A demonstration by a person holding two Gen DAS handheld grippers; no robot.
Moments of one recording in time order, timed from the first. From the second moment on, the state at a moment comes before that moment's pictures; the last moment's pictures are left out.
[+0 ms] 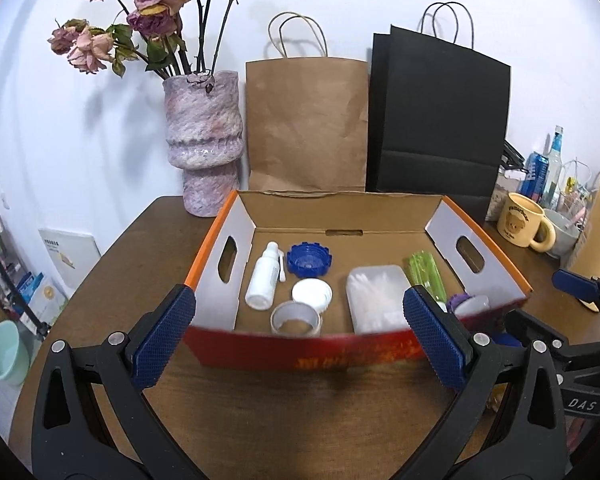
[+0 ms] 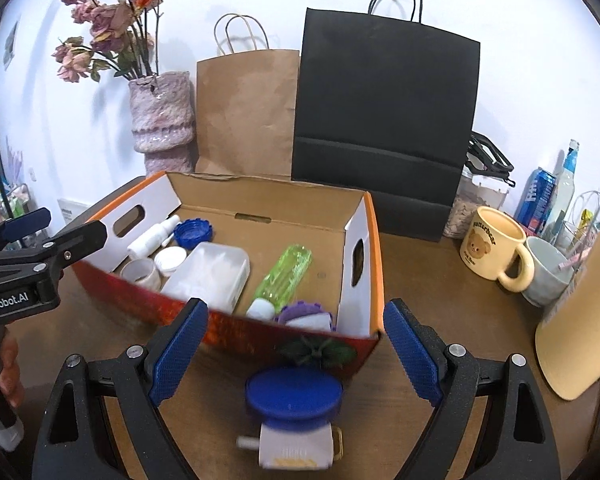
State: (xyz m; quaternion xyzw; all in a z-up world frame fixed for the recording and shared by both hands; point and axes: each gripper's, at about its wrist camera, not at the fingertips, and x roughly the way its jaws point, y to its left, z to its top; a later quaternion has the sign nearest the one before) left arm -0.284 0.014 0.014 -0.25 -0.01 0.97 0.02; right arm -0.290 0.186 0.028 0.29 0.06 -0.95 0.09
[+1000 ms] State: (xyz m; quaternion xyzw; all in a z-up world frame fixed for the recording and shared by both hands) left arm -0.192 0.027 -0.004 -0.24 0.01 0.97 0.02; right arm -0.193 0.219 0.005 0.30 0.05 -0.95 0.09
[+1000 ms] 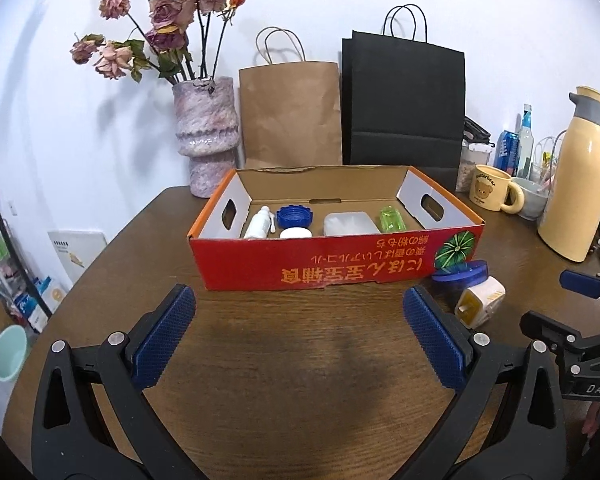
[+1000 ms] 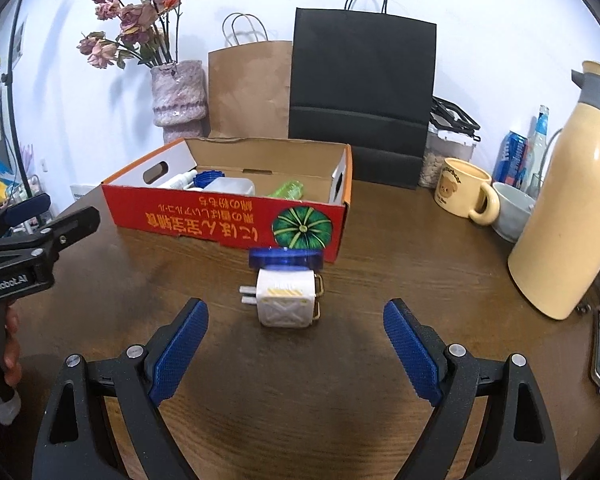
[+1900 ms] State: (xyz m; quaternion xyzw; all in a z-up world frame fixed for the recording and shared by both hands) left arm -0.190 0.001 -0.007 -0.26 -0.03 0.97 0.04; right arm -0.233 0.207 -0.025 0.37 0.06 -0.92 0.08
